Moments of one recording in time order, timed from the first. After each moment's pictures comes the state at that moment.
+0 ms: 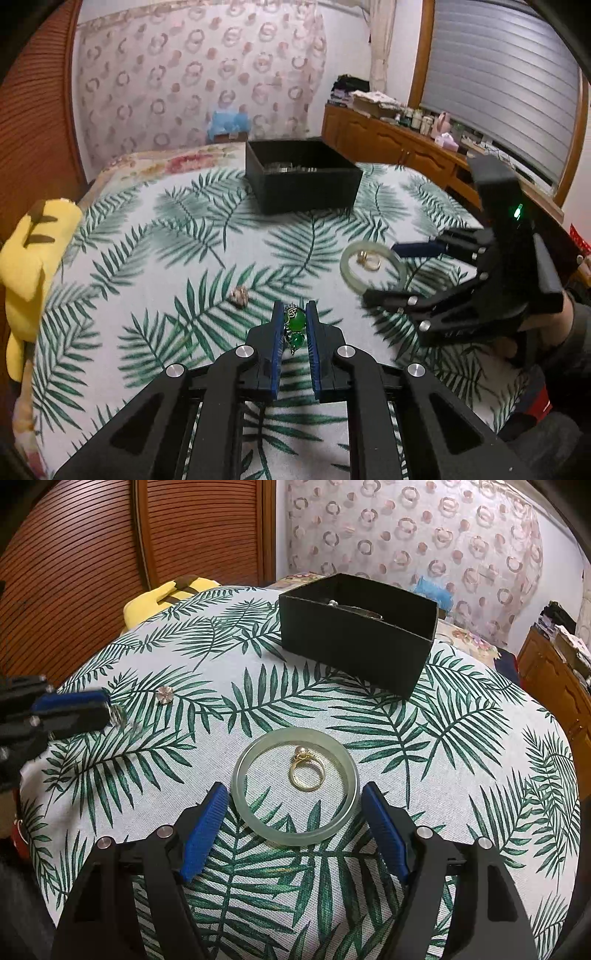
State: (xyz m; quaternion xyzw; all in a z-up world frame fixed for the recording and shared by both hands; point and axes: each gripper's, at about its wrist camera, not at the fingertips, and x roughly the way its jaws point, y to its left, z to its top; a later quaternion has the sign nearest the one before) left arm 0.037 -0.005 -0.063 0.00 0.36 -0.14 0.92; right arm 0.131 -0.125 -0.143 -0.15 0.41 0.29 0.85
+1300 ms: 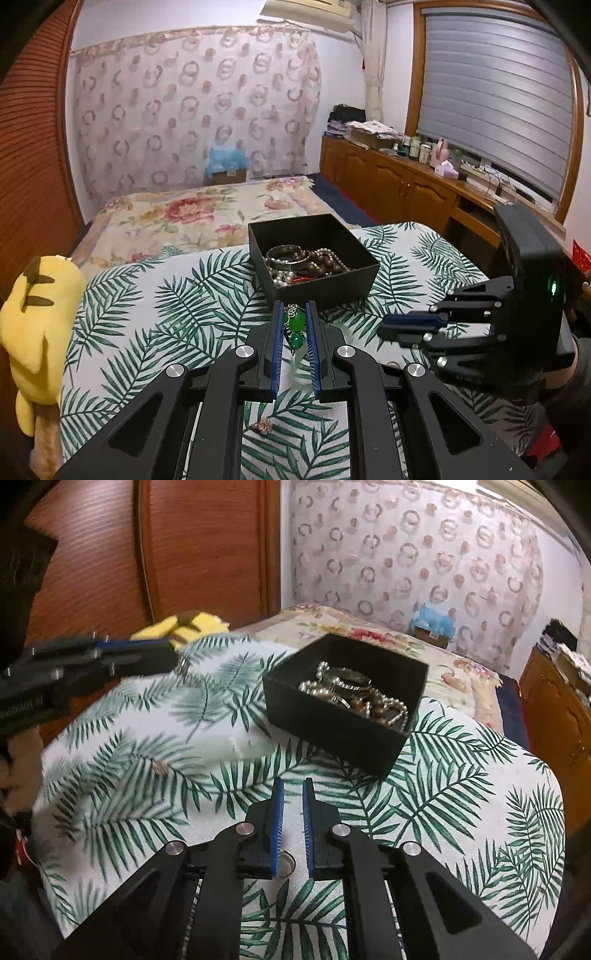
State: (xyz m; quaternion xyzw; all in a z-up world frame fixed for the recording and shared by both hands) left arm 0.109 -0.003 -0.017 0.01 0.30 -0.14 0.94; right arm 0.165 -0.126 -0.103 -0.14 0.36 0.31 0.87
